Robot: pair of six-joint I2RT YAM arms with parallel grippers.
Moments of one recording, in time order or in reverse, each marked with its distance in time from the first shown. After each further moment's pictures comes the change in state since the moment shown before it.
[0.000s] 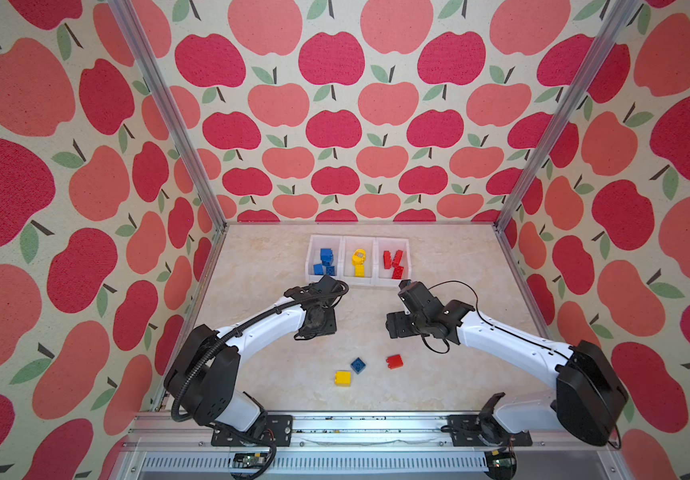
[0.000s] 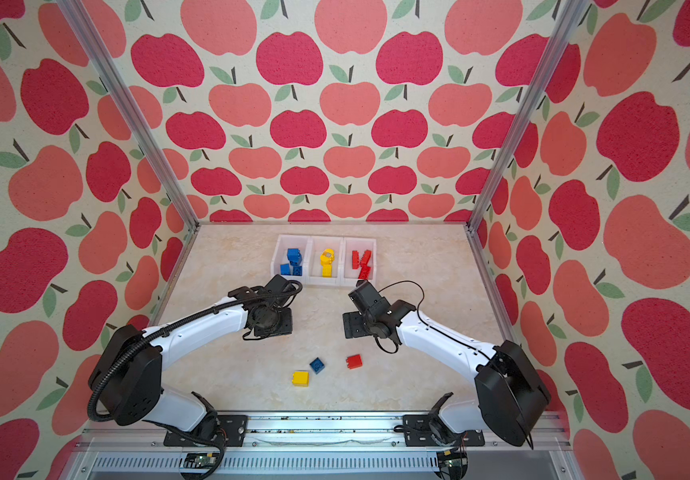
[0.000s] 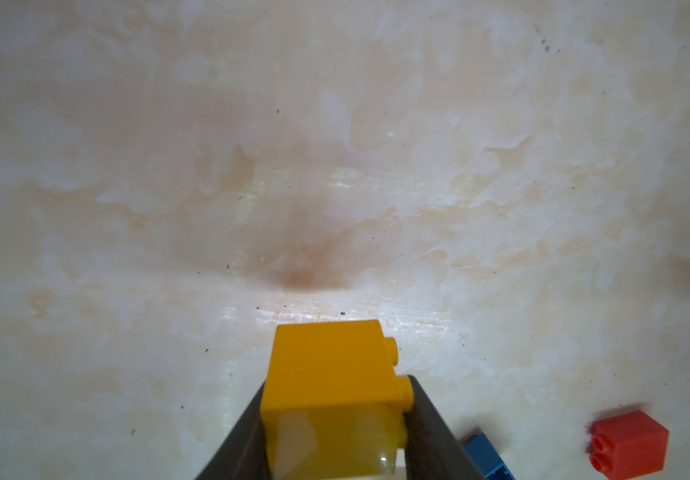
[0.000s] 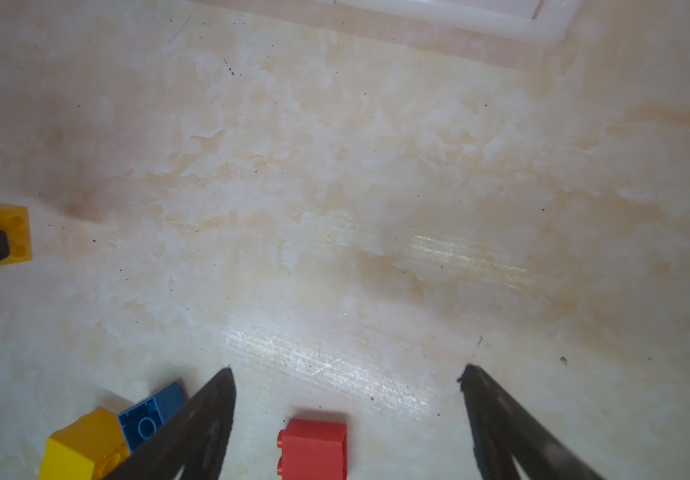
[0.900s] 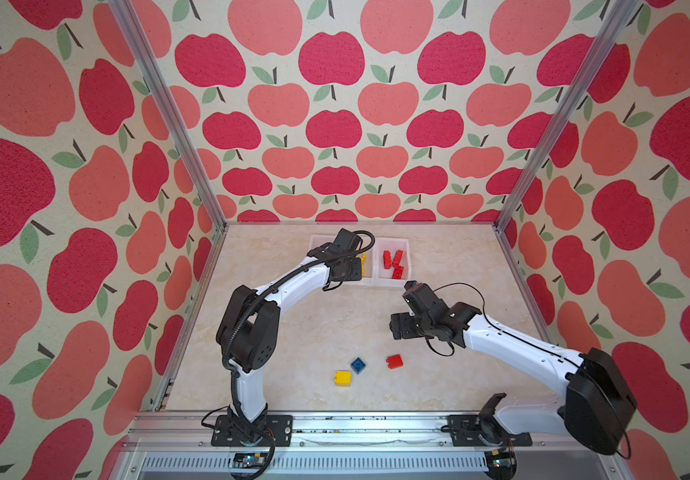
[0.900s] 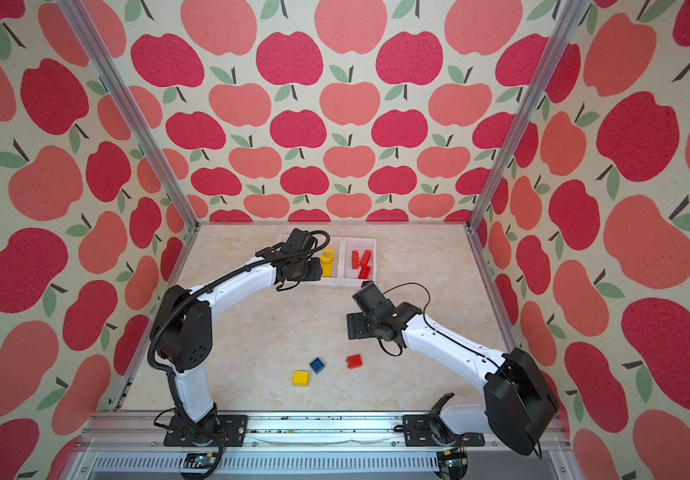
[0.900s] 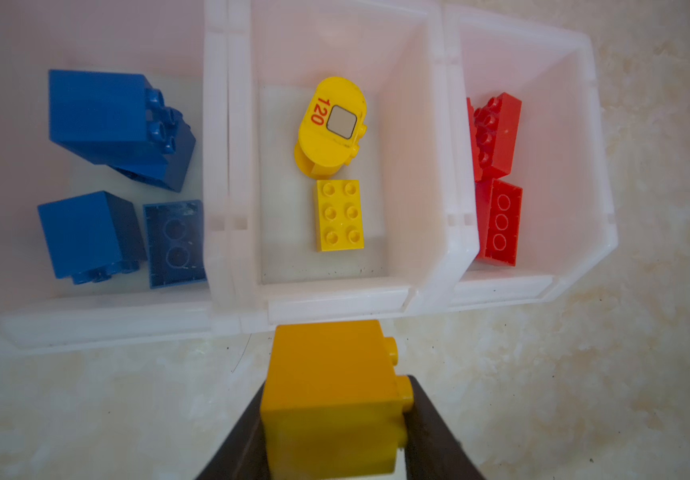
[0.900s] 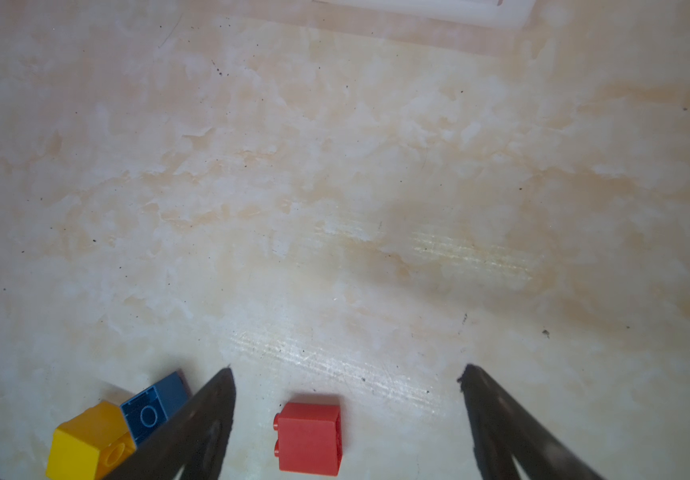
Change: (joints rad) left arm 0.067 0.418 0.537 0.220 0.032 0.230; right arm -0.007 -0.050 -0.018 -0.032 0.008 0.027
